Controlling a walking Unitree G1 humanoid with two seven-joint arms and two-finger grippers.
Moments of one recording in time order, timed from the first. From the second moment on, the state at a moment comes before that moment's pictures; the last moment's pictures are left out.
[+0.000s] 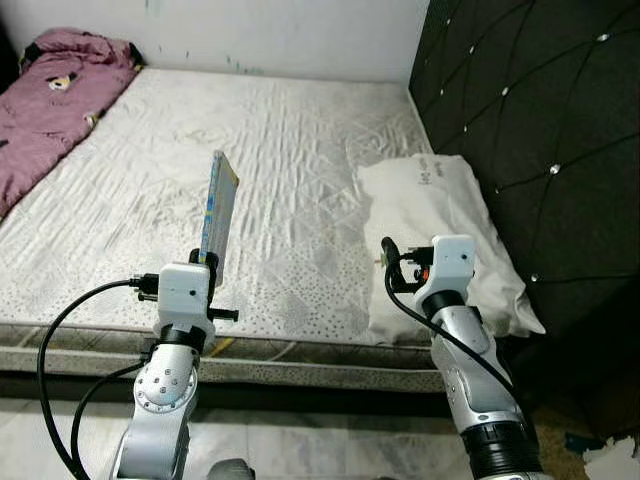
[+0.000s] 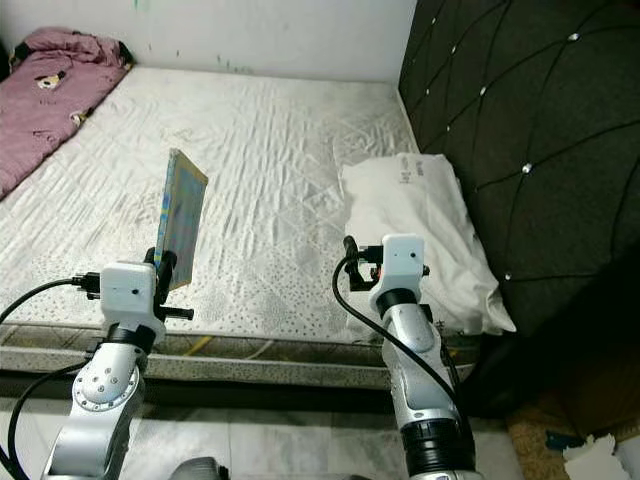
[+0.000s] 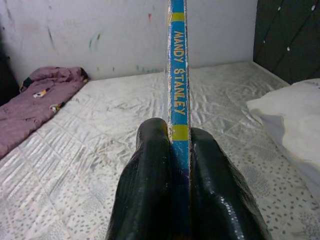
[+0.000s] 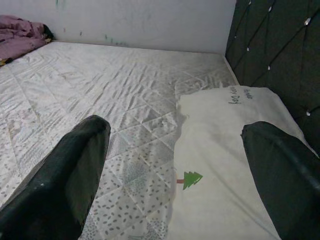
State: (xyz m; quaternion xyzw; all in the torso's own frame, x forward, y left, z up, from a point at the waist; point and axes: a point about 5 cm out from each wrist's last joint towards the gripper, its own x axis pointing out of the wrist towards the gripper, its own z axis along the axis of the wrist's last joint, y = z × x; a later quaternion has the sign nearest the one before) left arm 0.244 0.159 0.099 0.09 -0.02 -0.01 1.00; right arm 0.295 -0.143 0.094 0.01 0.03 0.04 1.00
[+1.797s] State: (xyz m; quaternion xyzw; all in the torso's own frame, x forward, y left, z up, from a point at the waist) left arm 0.244 0.160 0.096 0.07 -0.01 0.00 1.00; right arm 0.295 -0.146 0.089 0.00 0.04 0.04 1.00
